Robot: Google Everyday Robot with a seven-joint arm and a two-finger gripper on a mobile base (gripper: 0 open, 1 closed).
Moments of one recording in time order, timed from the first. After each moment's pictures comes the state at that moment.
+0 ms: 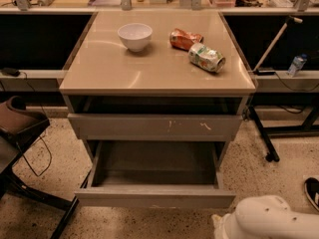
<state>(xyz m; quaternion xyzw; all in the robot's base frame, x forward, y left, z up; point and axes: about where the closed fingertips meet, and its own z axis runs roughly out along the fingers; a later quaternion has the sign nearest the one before) 0.300 -0.163 0.450 -0.55 0.82 0.16 0.08</state>
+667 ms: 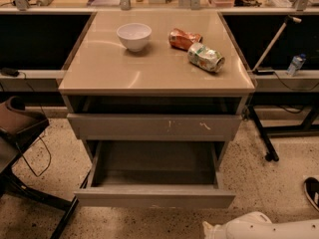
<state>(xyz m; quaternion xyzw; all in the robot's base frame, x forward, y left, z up) 0.300 -0.137 0.359 -0.54 0.82 0.18 0.12</state>
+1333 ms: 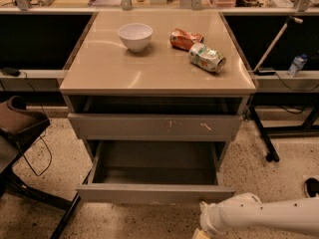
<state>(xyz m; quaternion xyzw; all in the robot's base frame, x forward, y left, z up) 0.386 -0.138 0.343 -0.53 0.82 0.15 0.16</state>
